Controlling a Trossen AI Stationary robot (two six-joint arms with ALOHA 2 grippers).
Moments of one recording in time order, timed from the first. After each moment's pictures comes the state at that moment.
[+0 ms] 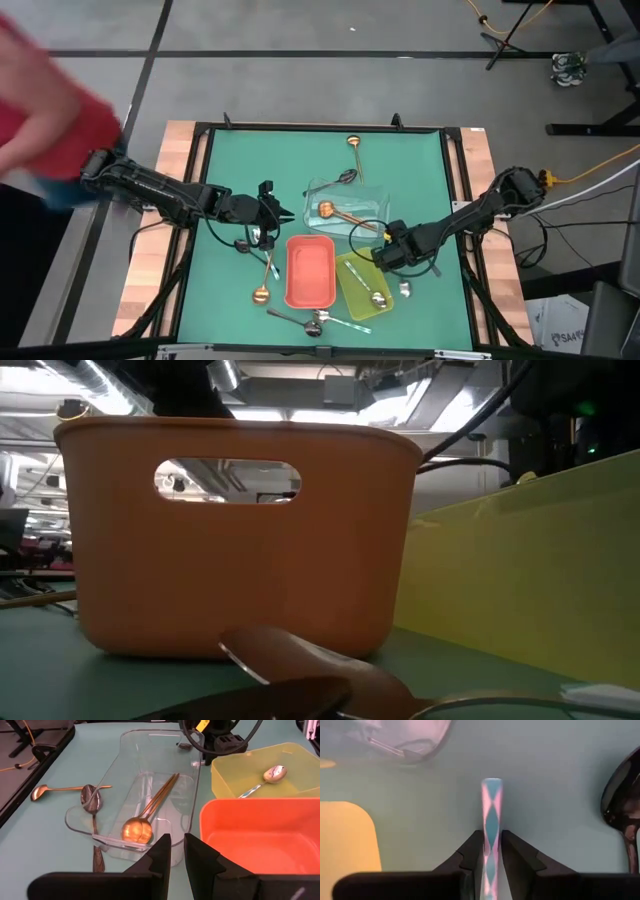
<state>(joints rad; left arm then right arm) -0.22 1.18 0.72 -0.12 -0.34 -0.12 0.45 1.62 0.84 -0.72 0.09 1.71</state>
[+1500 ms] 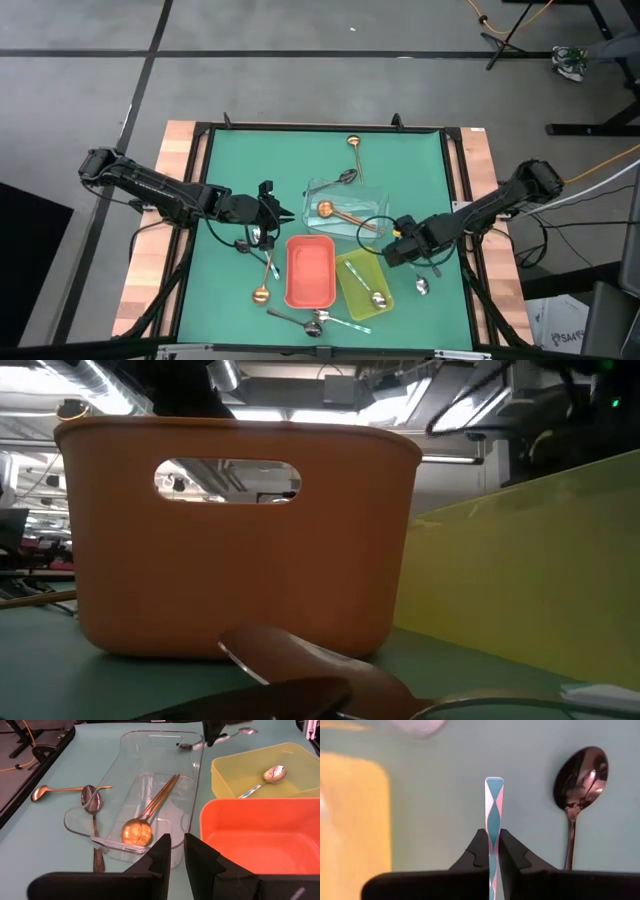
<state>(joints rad) -0.22 1.18 0.72 -0.12 -0.34 -0.12 0.45 1.41 0.83 -0.87 0.03 1.56</state>
